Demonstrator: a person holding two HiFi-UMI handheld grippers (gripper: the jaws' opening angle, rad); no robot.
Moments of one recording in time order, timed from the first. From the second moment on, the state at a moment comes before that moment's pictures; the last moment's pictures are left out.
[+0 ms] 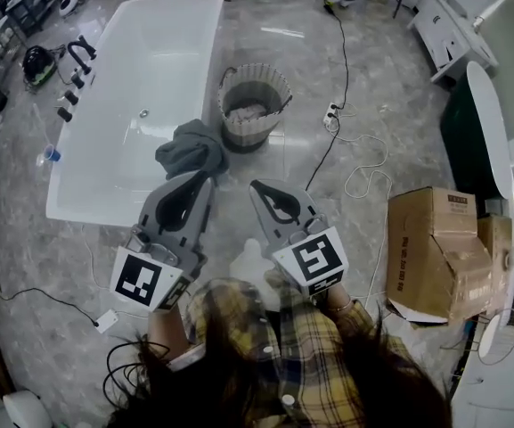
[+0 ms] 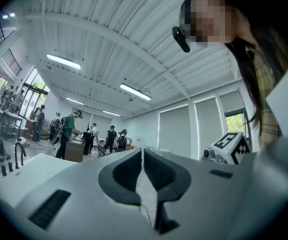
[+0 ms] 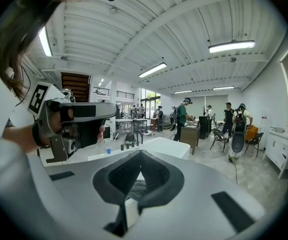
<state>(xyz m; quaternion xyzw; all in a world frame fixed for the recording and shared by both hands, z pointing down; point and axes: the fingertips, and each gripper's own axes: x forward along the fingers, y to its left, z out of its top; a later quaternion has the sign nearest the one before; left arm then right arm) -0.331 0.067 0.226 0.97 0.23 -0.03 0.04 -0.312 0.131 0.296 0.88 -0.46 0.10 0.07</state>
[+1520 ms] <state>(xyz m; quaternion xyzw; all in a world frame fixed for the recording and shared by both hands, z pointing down) -0.067 -0.023 0.228 0.99 0.13 -0.05 0.03 -0.045 0.035 0.295 0.81 -0.56 0.09 0.10</state>
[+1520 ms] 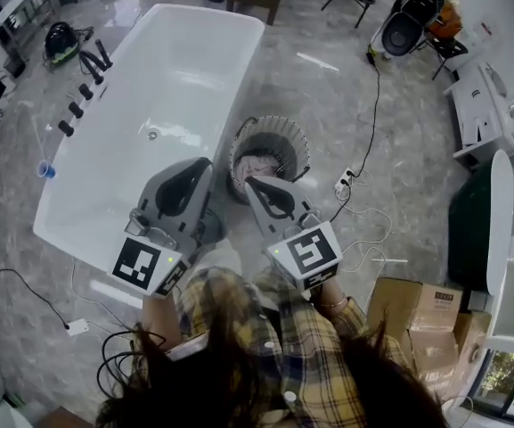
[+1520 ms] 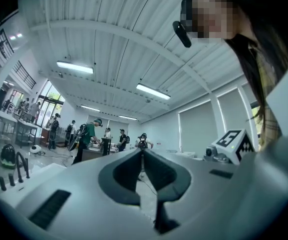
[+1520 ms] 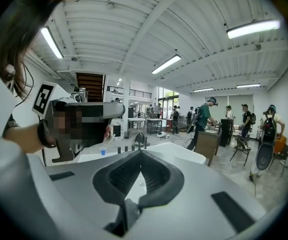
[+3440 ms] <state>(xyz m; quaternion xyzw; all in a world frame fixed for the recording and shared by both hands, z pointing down) -0.124 -0.169 0.348 0.89 -0.44 0.07 0.13 -0.037 -0.160 0.402 0.37 -0.89 0.16 0.20</state>
